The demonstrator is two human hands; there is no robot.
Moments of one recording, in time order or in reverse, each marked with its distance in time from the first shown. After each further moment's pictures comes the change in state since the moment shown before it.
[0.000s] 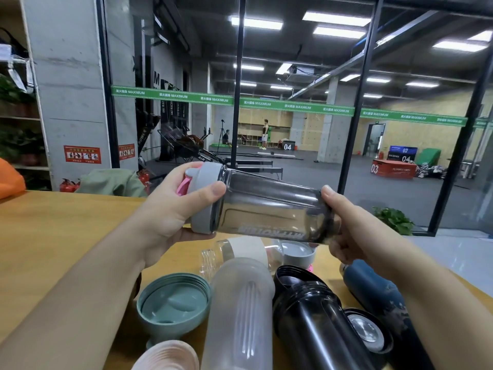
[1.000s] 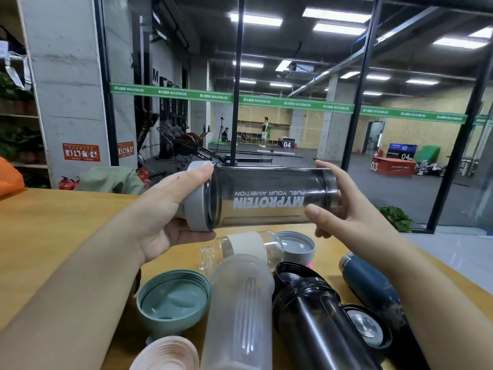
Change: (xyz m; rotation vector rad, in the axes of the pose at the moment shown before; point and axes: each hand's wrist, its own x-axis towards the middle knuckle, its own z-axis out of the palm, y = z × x) left_hand -0.006 0.010 0.006 -0.078 0.045 -0.129; right_hand -0.011 -0.002 0.004 -0.188 0.108 -0.423
